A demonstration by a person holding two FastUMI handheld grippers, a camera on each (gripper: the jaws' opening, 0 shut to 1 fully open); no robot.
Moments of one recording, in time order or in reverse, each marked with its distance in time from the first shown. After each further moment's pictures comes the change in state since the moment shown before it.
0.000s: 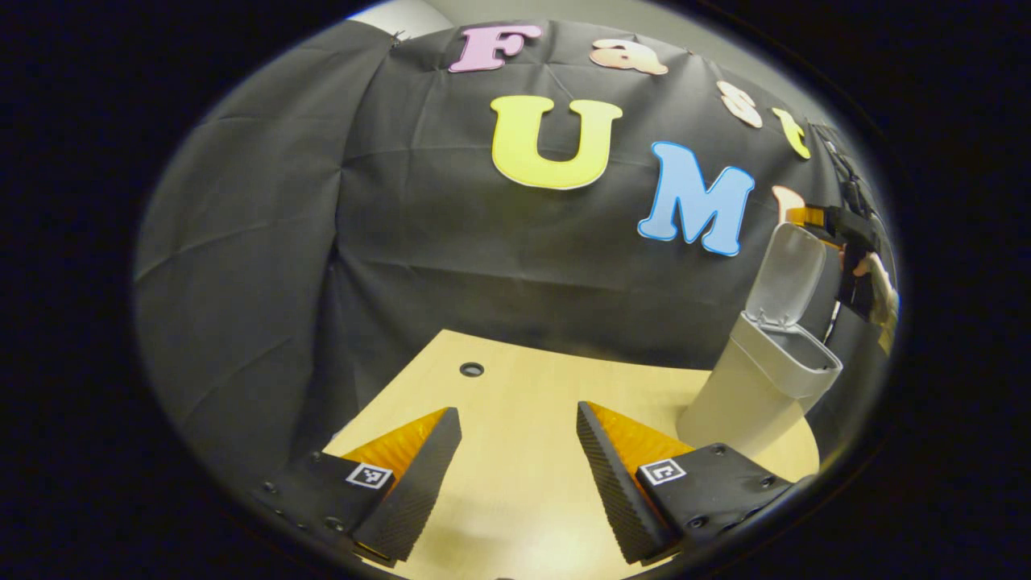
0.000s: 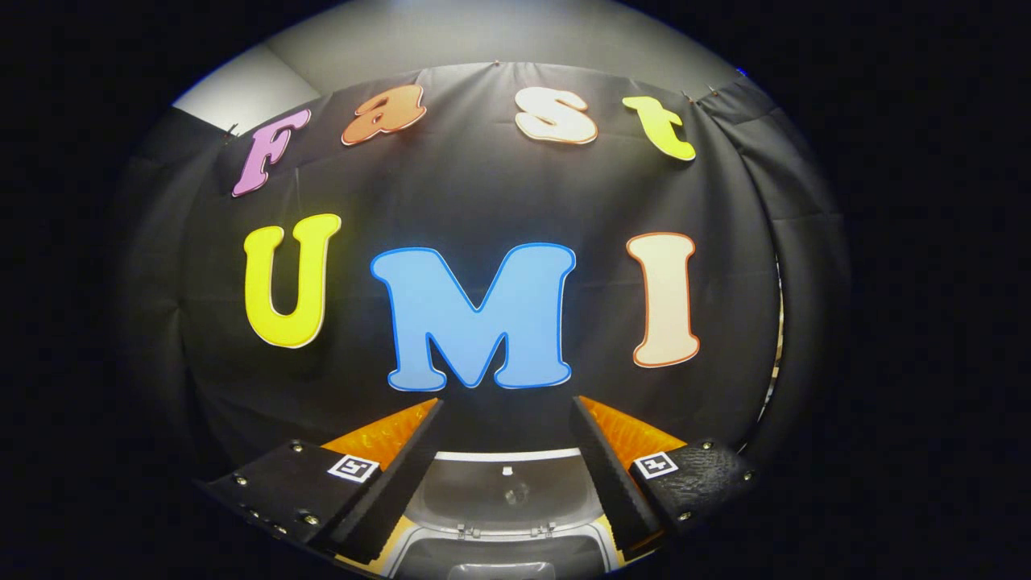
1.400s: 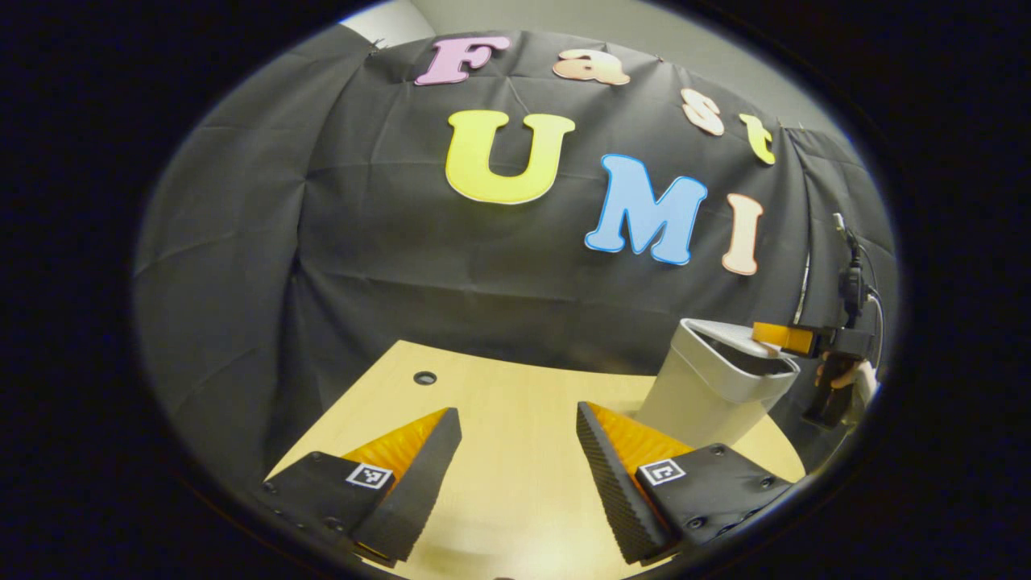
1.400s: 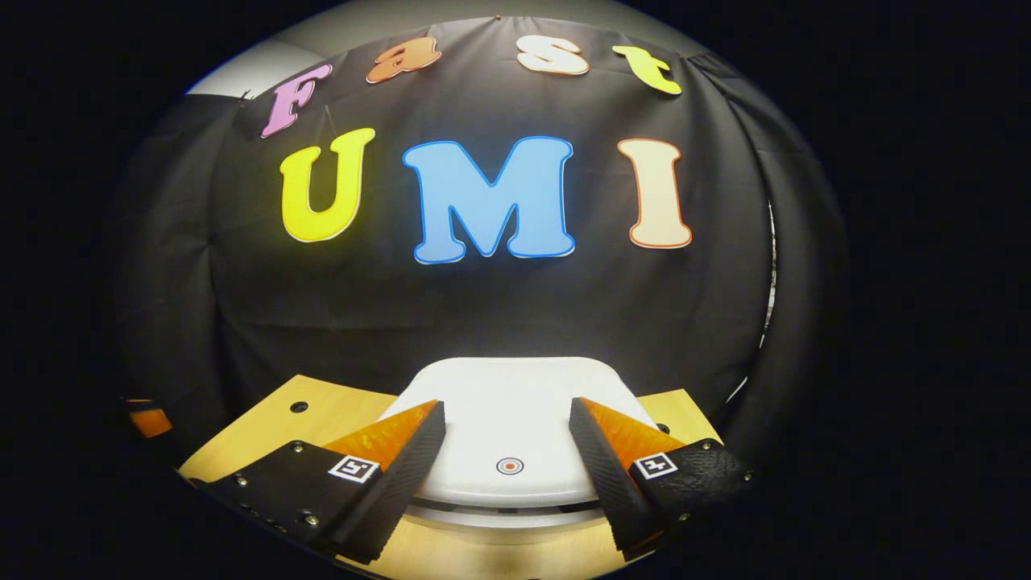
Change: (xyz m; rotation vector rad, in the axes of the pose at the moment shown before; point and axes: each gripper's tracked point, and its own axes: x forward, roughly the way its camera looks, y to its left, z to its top) left arm -0.036 -0.061 0.012 0.018 -0.045 -0.130; right arm -0.122 0.005 -0.165 -0.014 0.314 0.059
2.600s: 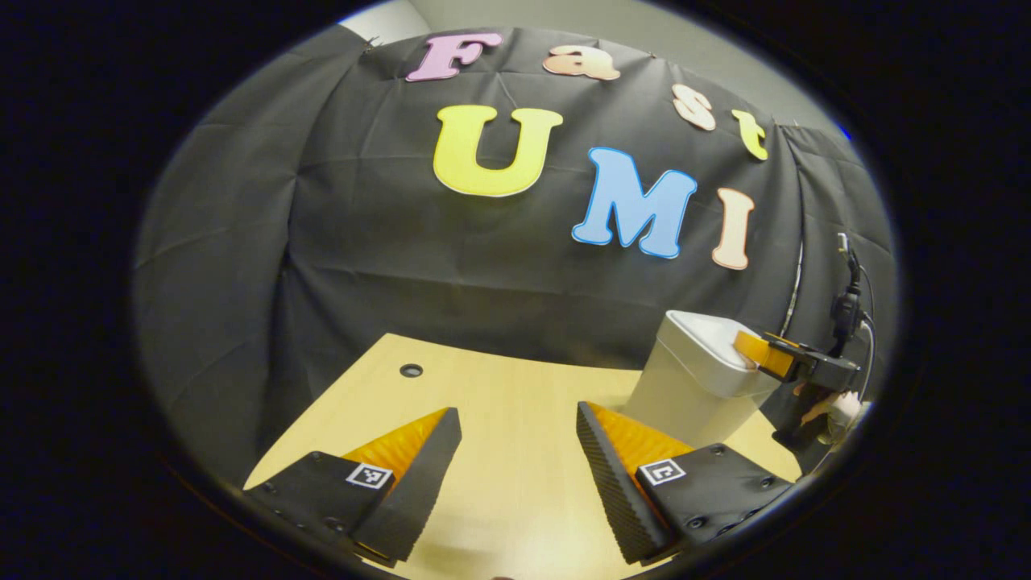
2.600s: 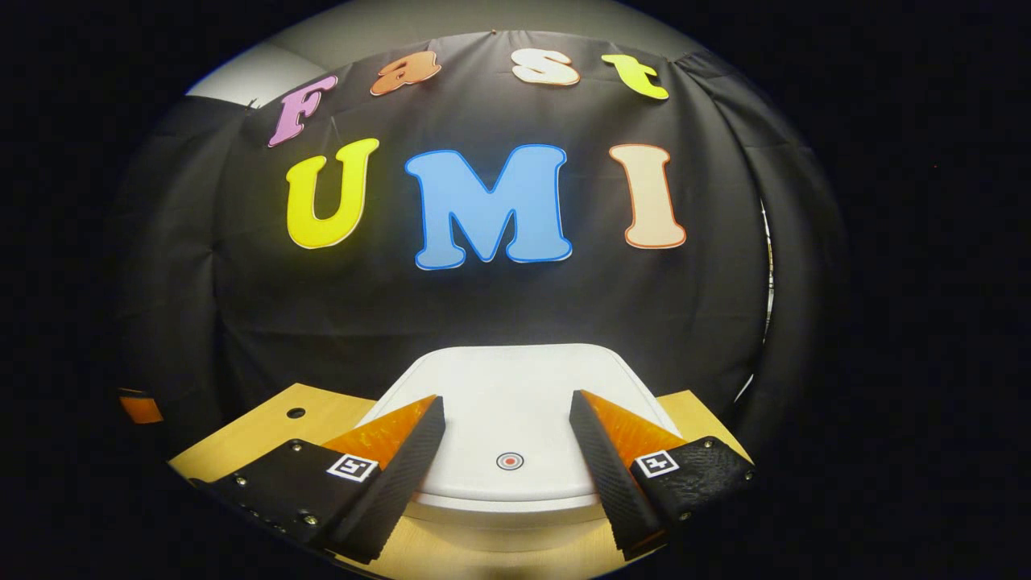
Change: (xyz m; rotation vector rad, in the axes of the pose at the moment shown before) left arm 0.002 -0.023 -0.019 -0.014 0.019 -0.032; right arm 0.002 0.001 -0.021 0.024 -0.097 0.006
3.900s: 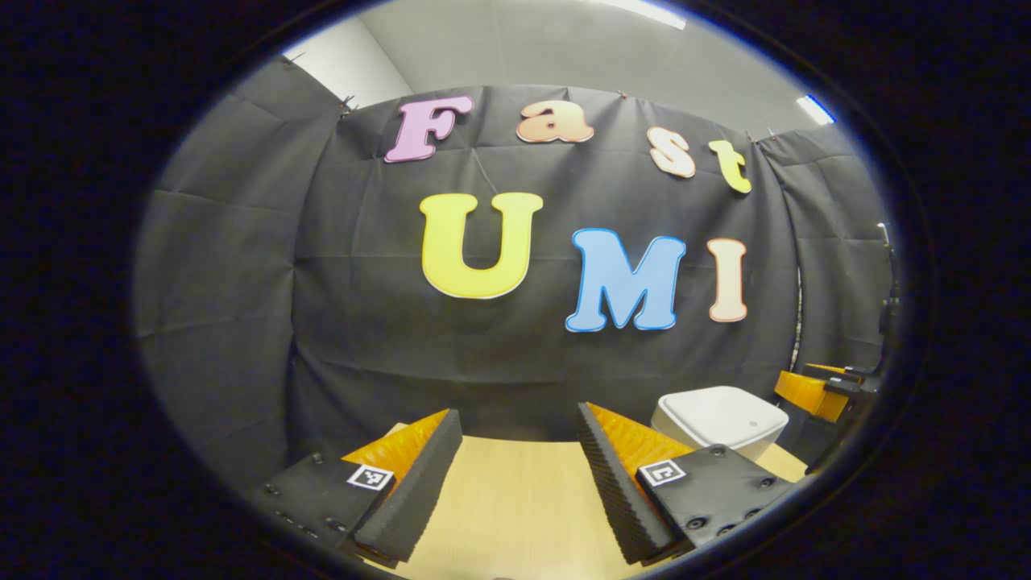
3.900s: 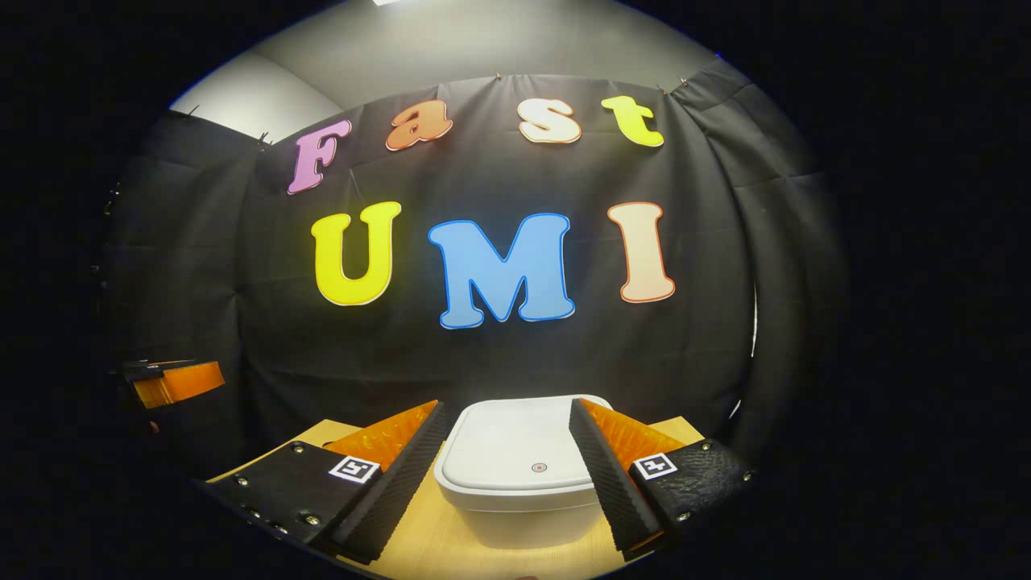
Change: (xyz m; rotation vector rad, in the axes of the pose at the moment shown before) left arm -0.033 -0.056 0.149 0.124 -0.285 0.001; right arm -0.104 0.028 0.079 0.044 -0.162 0.003
